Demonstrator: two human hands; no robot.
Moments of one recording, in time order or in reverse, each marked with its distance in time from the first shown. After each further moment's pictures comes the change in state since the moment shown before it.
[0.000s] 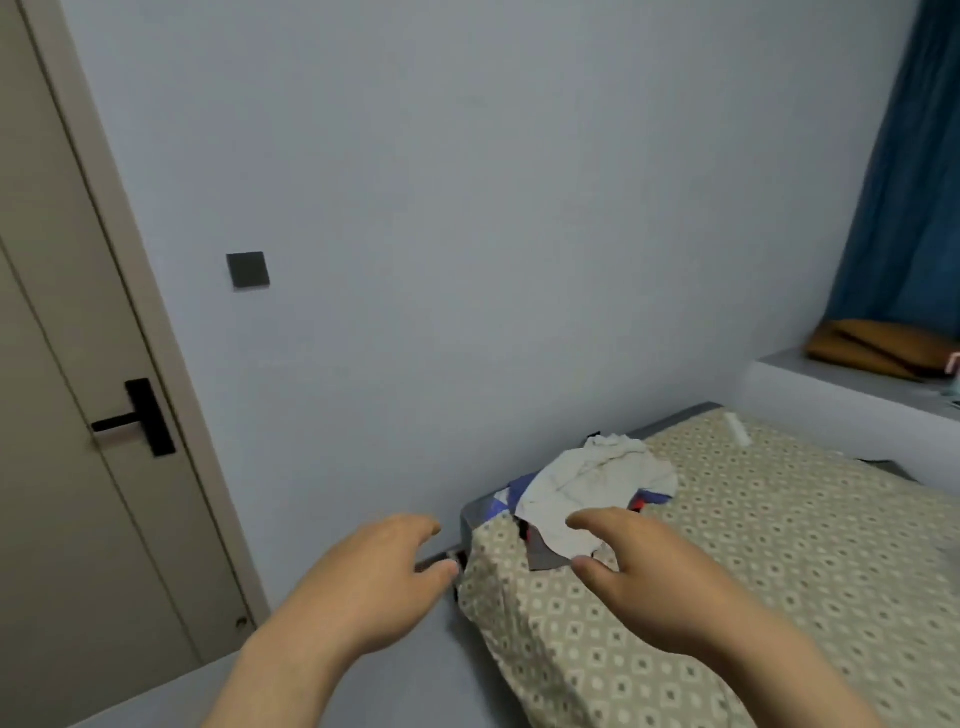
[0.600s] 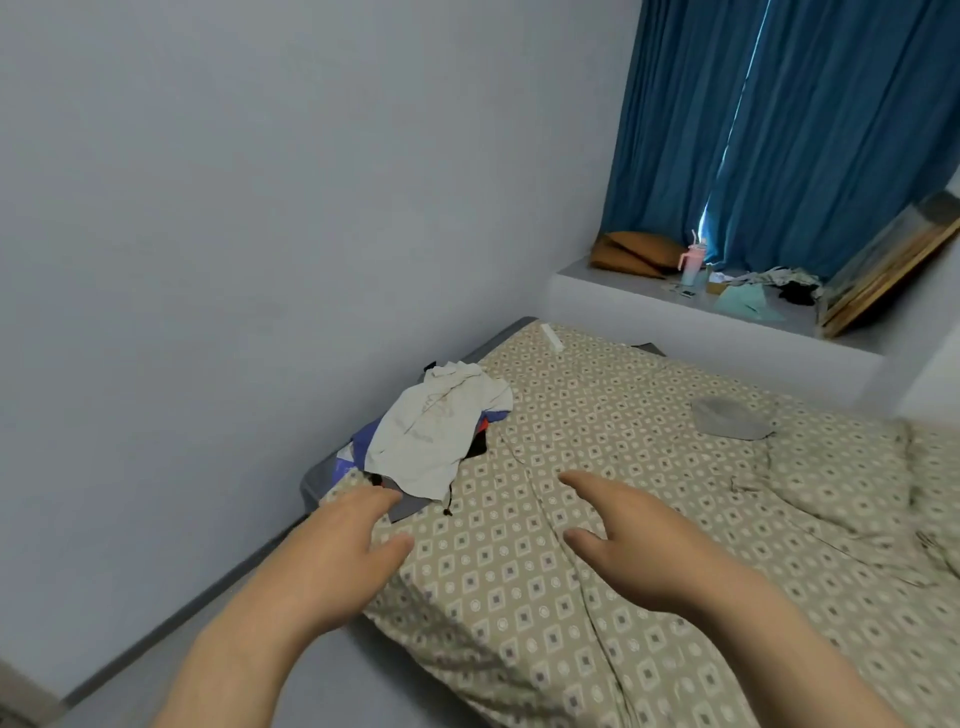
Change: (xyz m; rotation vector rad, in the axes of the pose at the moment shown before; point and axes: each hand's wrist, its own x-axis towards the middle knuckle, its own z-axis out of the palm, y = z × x) left_hand 0.141 0.008 0.090 -0.199 -0.168 0.349; right_hand -0.005 0.081 0.020 -0.009 -0.004 0.461
